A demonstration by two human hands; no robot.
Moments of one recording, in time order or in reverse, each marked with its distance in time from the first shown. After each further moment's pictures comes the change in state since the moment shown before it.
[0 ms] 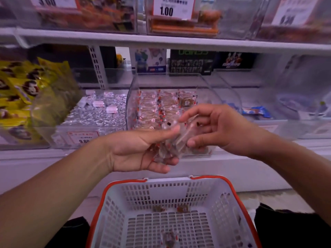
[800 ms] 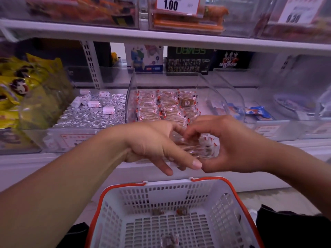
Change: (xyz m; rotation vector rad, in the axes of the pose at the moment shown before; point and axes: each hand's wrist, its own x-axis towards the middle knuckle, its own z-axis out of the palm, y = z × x) left_hand 0.012 0.021 0.010 0.533 0.095 0.009; right_hand -0.004 -0.006 0.012 -0.836 -0.010 -0.284
